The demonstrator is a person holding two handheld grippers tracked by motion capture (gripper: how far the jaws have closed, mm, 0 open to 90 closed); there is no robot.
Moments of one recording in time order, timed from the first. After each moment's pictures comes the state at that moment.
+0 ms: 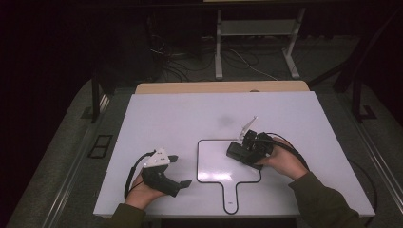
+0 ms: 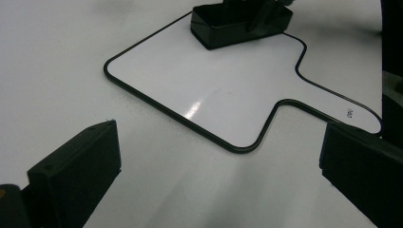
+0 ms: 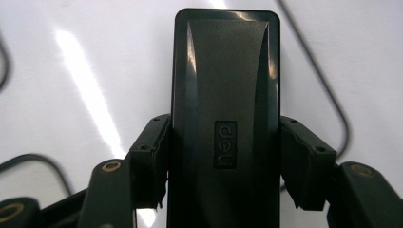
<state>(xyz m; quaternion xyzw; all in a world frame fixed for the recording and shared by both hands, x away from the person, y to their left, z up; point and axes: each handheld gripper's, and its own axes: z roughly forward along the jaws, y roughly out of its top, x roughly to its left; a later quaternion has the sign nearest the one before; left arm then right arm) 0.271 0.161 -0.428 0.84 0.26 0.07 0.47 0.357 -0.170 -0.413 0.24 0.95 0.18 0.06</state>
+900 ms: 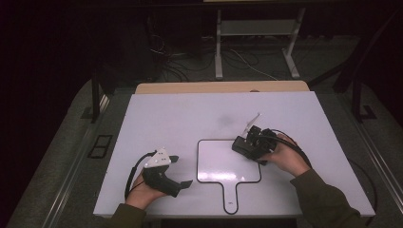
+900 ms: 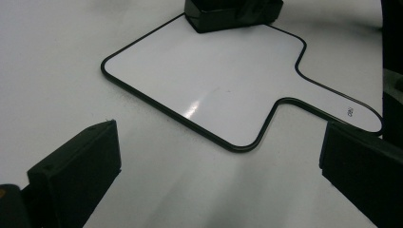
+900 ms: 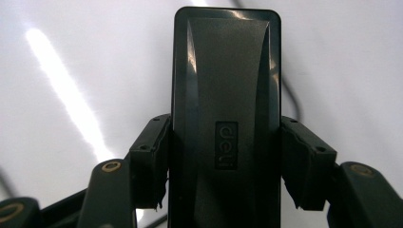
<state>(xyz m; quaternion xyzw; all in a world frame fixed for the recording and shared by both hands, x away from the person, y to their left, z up) 0.271 0.159 -0.429 0.84 0.26 0.07 0.47 0.368 -0.182 -0.414 0.27 0.94 0.16 0.08</state>
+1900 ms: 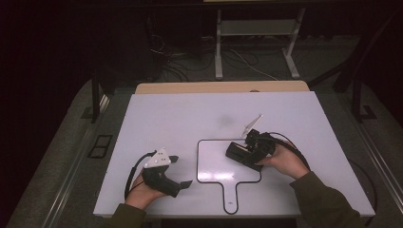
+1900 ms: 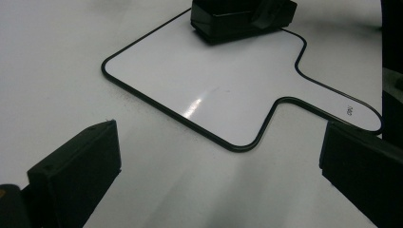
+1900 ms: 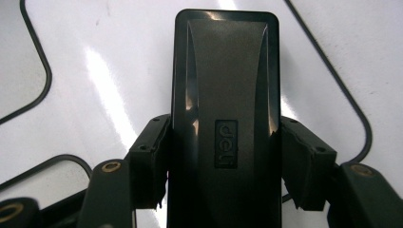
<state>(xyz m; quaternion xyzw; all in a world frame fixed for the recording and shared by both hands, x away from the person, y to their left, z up) 0.271 0.160 -0.428 0.84 0.26 0.07 0.47 0.361 -0.179 -0.410 0.26 0.94 0.22 0.02</state>
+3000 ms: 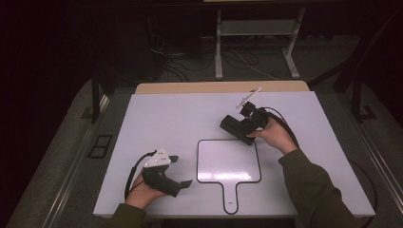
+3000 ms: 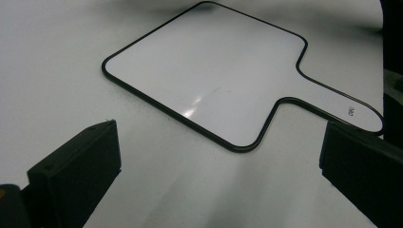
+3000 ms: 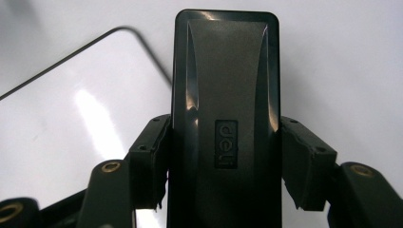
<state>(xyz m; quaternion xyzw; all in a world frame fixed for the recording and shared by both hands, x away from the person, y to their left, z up) 0.272 0.159 -0.430 0.84 0.26 0.07 0.47 0.436 -0.170 -0.386 0.31 0.91 0.26 0.04</state>
